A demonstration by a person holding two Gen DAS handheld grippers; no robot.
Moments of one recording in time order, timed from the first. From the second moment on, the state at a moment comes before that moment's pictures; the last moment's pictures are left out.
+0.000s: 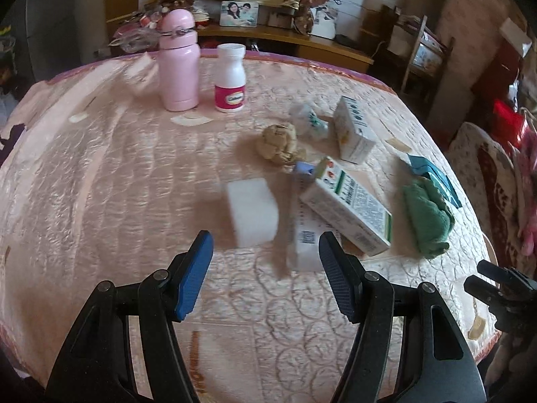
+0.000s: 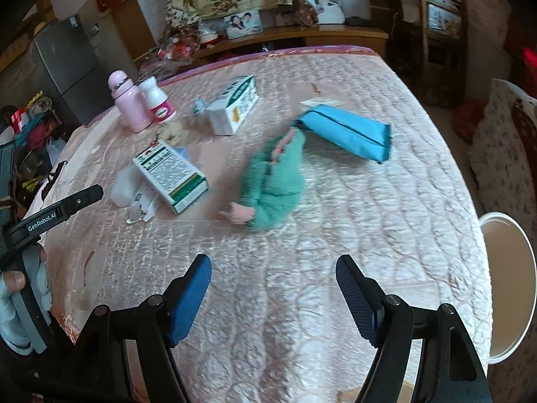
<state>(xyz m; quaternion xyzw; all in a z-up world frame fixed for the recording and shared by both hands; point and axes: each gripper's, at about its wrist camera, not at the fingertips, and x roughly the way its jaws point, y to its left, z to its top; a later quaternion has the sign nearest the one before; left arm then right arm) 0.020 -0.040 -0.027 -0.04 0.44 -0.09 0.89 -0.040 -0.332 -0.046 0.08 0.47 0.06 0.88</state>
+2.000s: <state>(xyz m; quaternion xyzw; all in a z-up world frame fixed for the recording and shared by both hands) 0.082 -0.038 -0.074 -0.06 0.48 -0.14 0.87 0.062 -0.336 -0.087 0.13 0.47 0.04 0.87</state>
